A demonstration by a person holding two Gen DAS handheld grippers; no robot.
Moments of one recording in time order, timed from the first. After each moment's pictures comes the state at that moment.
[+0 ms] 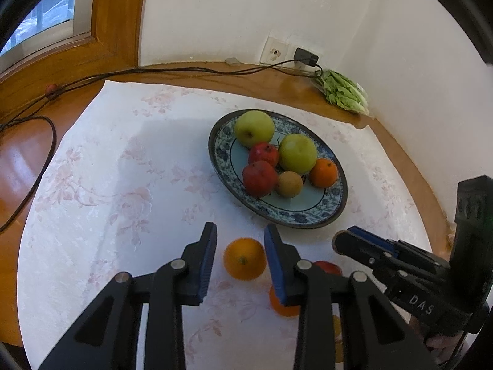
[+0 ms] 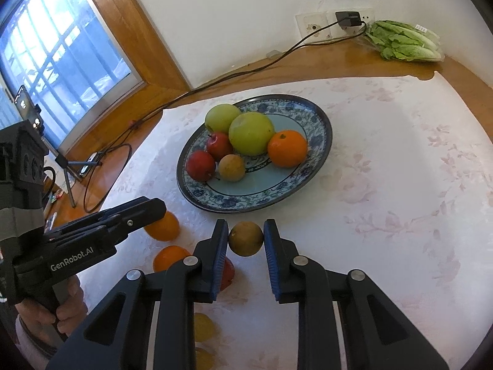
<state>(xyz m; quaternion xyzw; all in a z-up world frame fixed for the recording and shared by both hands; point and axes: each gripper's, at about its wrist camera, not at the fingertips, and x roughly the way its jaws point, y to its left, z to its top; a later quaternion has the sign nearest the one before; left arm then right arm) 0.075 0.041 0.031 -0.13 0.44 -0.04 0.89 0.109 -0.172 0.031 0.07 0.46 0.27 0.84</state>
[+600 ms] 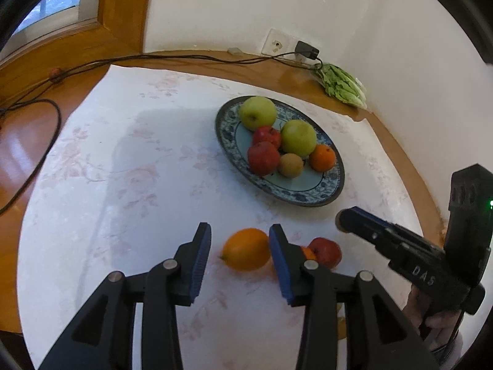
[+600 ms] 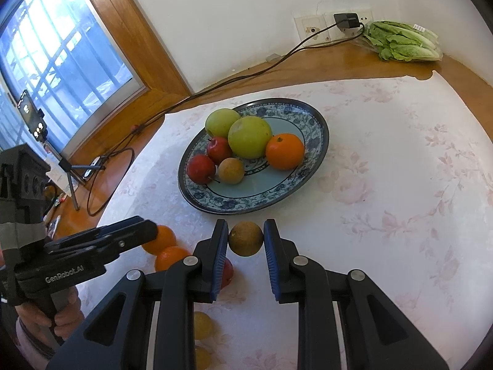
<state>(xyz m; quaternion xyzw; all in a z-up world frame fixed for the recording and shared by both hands) 0.055 0.050 0.030 -0.14 0.46 -0.05 0.87 0.107 -0.179 0.032 0.08 0.45 0.28 0.84</state>
